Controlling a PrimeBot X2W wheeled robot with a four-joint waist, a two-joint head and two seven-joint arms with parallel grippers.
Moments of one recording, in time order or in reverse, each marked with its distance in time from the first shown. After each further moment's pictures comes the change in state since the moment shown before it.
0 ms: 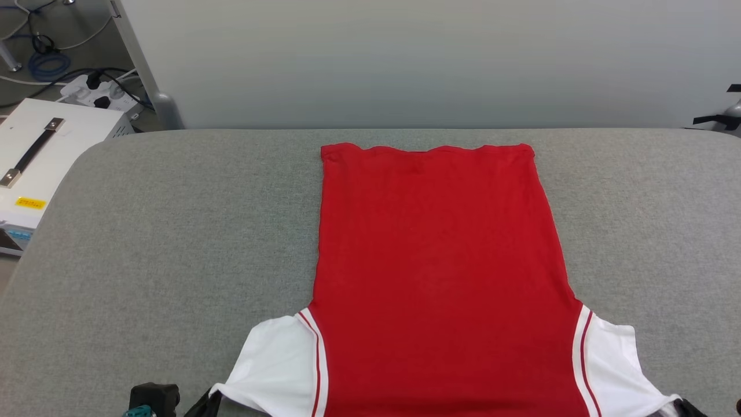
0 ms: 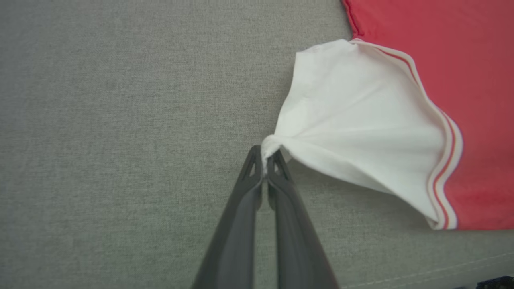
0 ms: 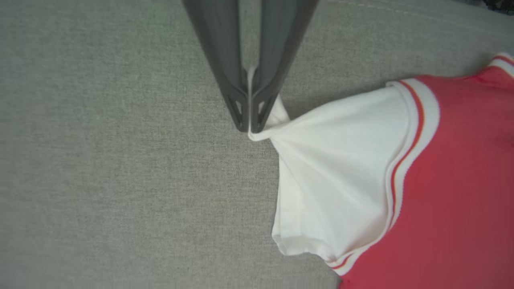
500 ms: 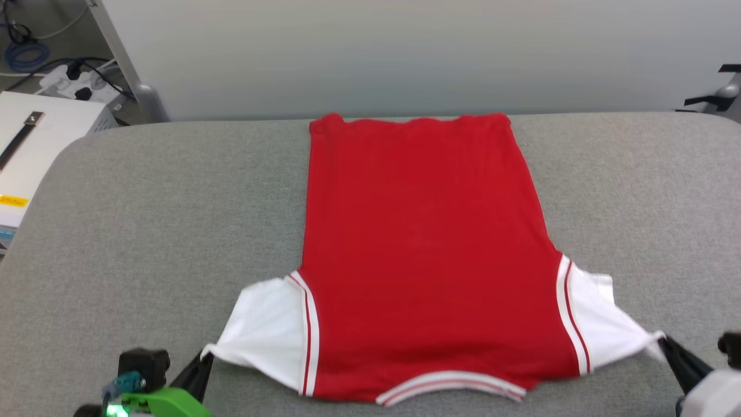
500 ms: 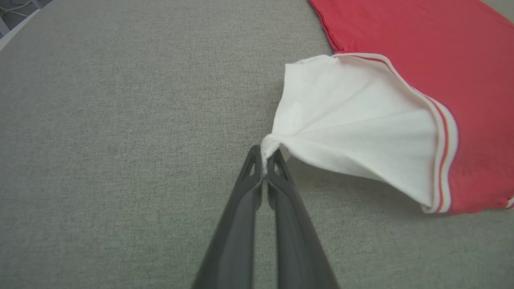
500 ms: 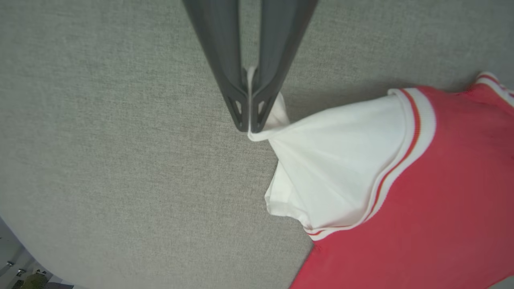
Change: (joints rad) left arm -0.098 0.015 0.015 0.007 0.003 -0.009 0.000; right arm -0.287 -0.065 0.228 0.124 0.064 -0.001 -0.077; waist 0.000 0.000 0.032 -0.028
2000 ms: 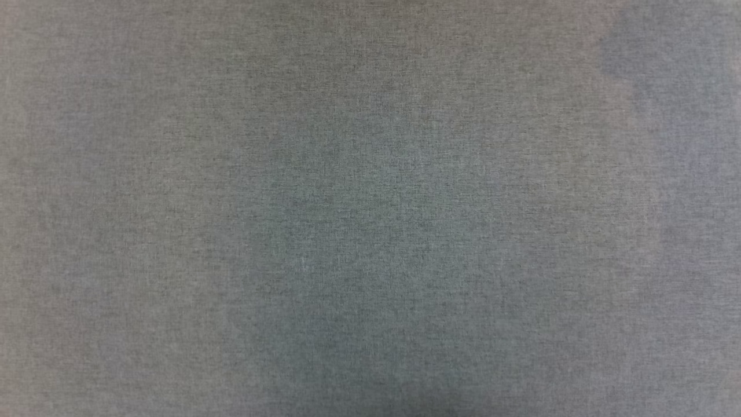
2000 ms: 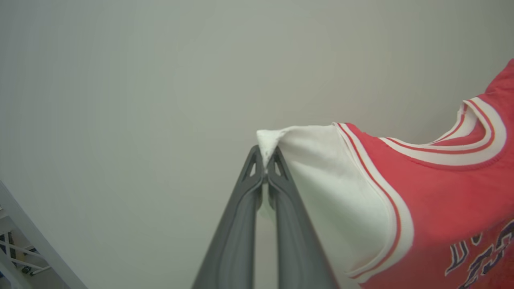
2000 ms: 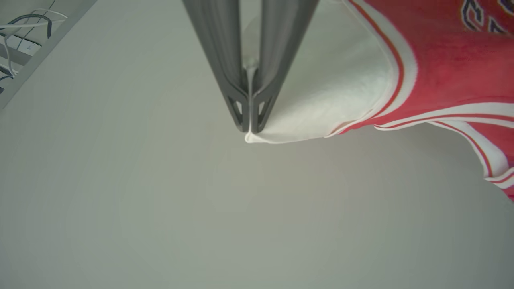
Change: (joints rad) left arm -1.730 -0.239 -0.150 0.592 0.186 -0.280 0.038; right arm -1.597 0.009 0.006 0.202 -0.309 0.000 0.159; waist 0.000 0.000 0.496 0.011
